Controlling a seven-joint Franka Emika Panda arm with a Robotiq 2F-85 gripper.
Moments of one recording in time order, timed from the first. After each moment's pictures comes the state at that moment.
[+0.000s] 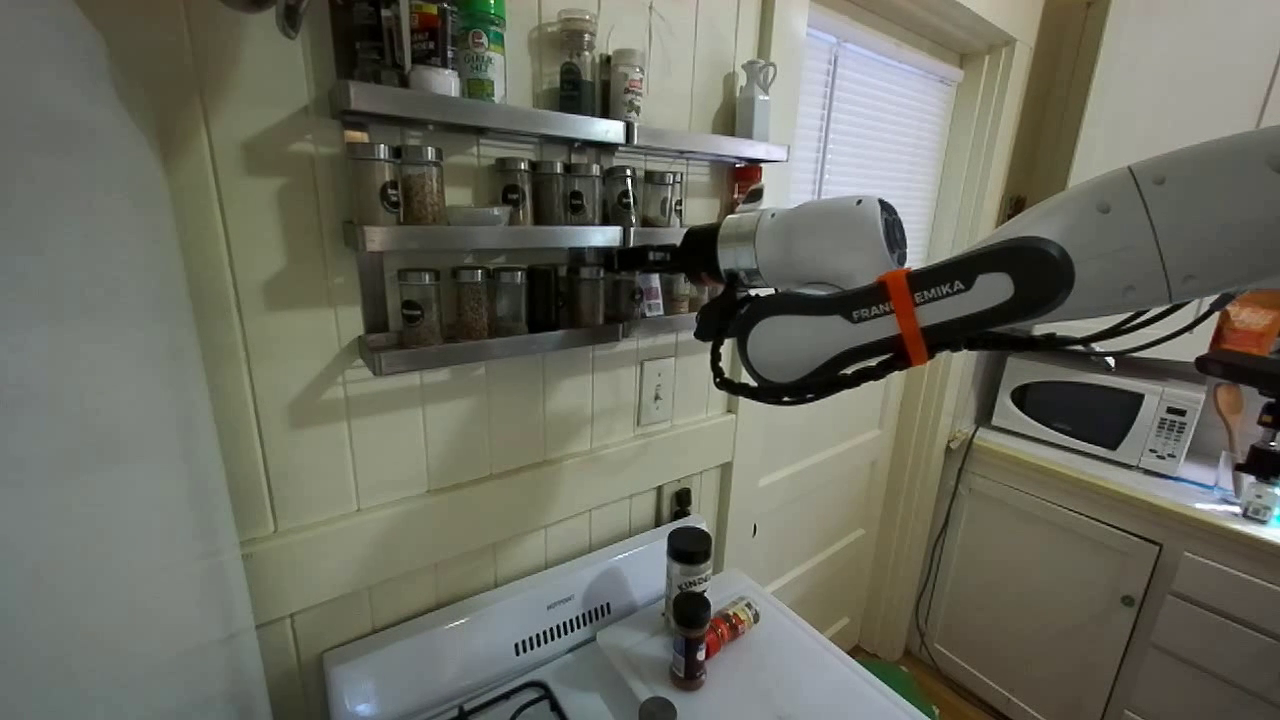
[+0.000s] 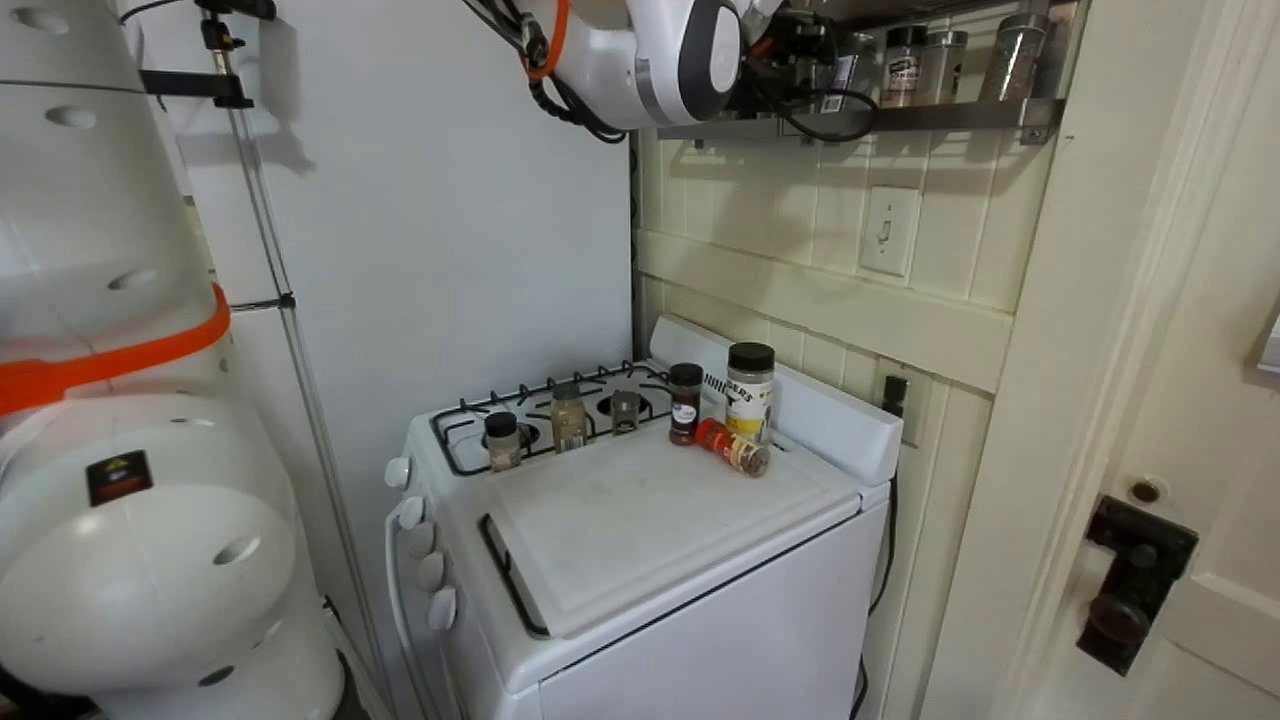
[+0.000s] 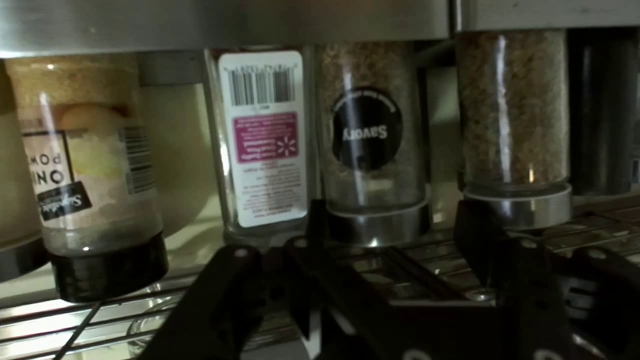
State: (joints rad) arm -0.03 -0.04 0.08 -2.02 -0.06 3.40 0.12
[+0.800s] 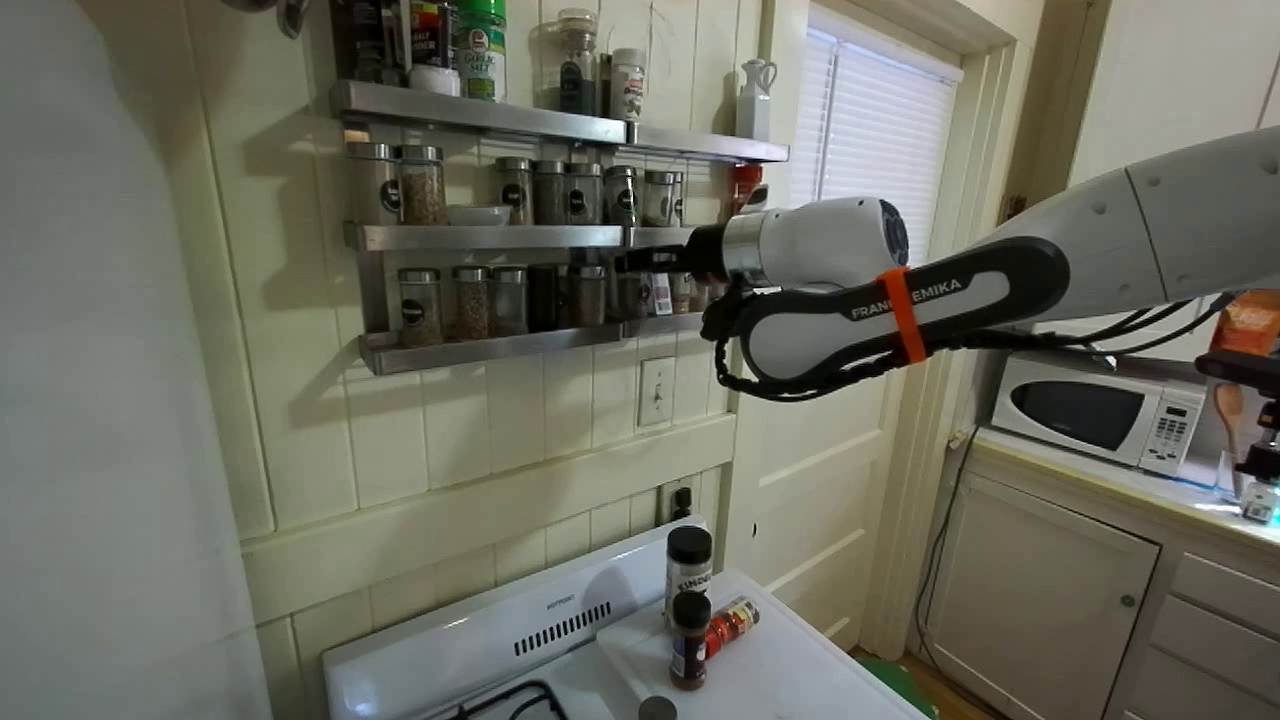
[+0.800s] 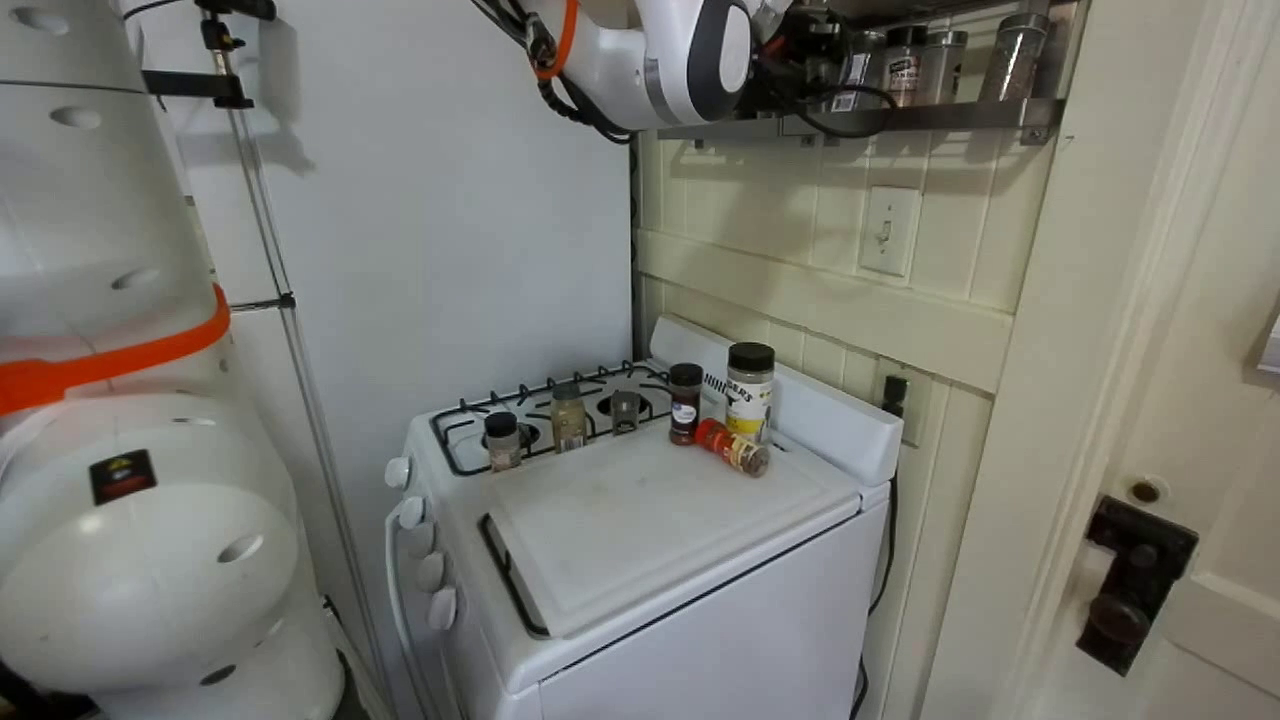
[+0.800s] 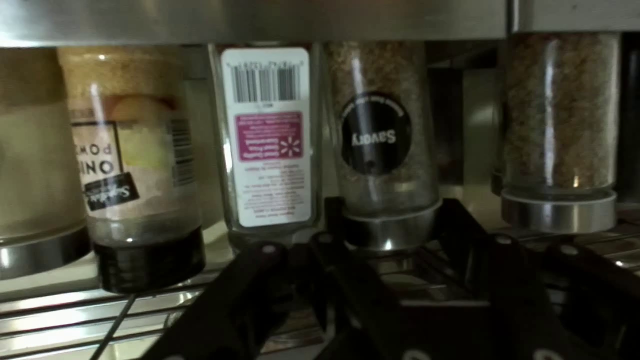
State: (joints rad) arm -0.02 -0.03 0.05 -2.02 -0.06 3.40 0.09
